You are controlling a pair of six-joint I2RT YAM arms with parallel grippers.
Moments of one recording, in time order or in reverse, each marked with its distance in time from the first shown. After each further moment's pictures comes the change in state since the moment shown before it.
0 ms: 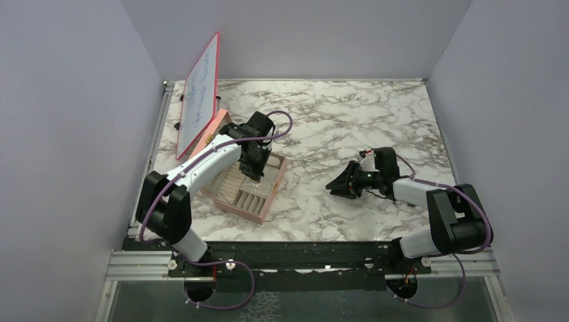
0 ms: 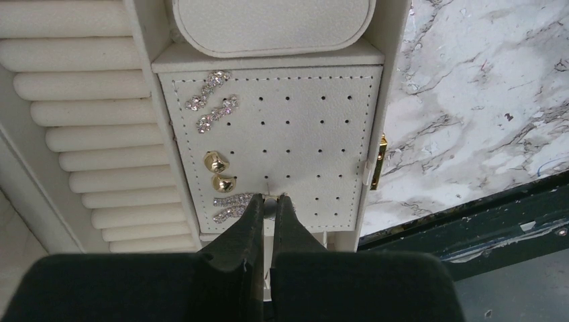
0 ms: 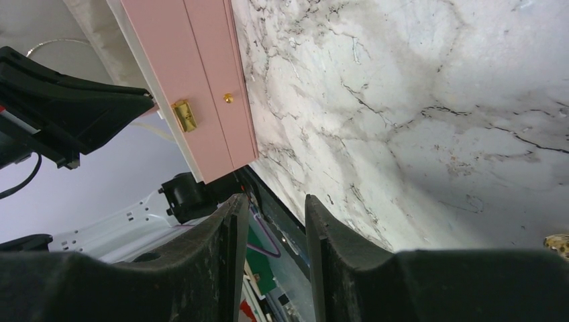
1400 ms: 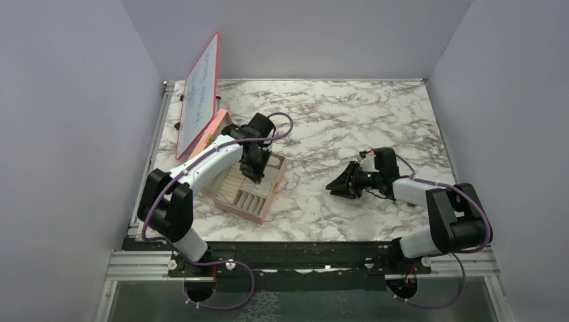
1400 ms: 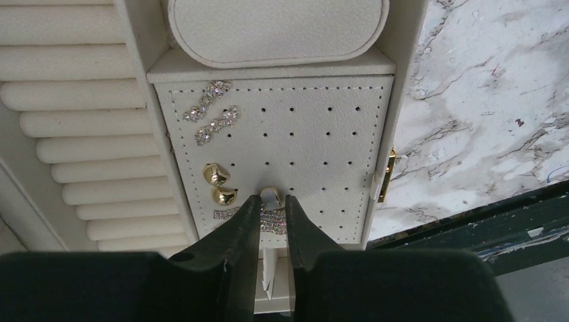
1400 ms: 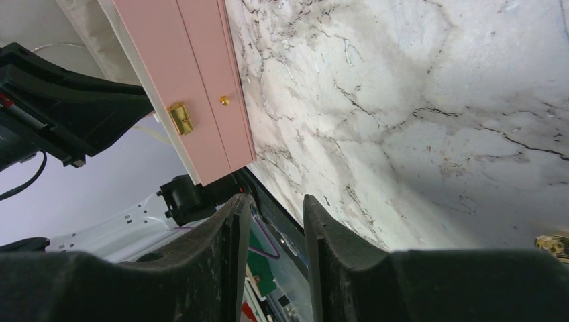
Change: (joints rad) left arm 0.001 0.019 -0.019 0.029 0.005 0.000; right arm 0.000 0.007 0.000 -0.002 0.009 0.000
